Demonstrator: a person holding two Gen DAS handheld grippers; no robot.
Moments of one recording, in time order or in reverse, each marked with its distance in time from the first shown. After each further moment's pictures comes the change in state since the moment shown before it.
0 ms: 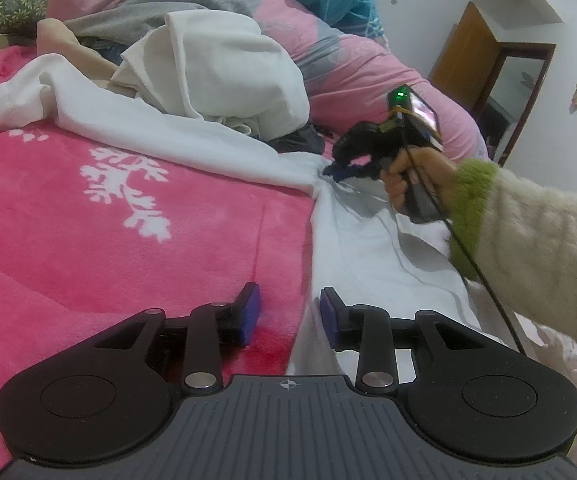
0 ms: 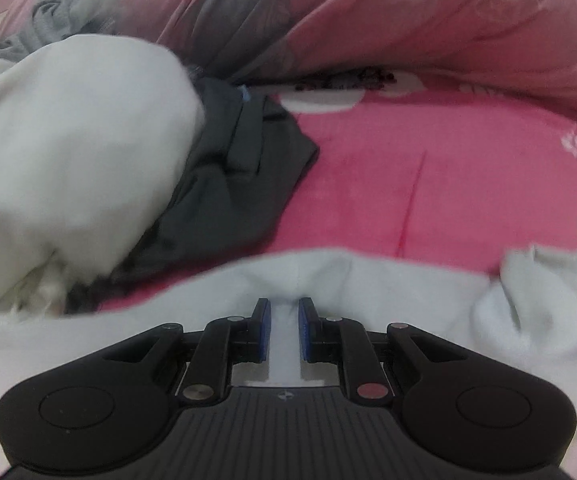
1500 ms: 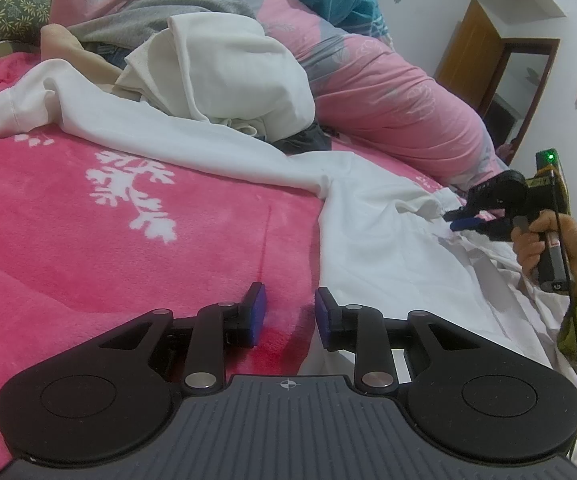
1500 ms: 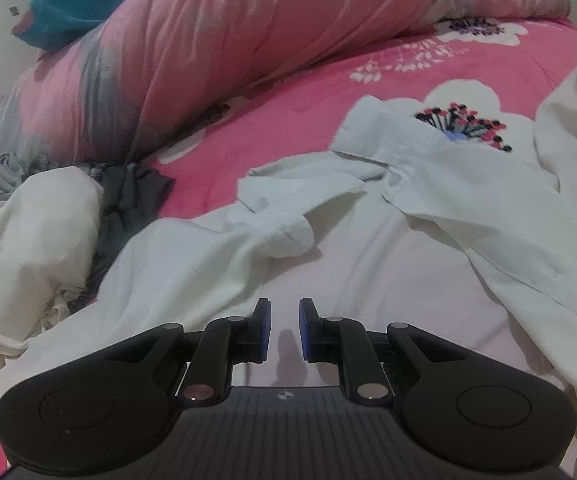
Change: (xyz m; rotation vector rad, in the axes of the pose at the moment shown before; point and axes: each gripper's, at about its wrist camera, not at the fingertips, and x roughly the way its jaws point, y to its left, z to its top) left arm 0.000 -0.003 -0.001 0.016 -0.003 0.030; right arm -0.142 -0.130 -0.097 0.417 -0.085 0.007
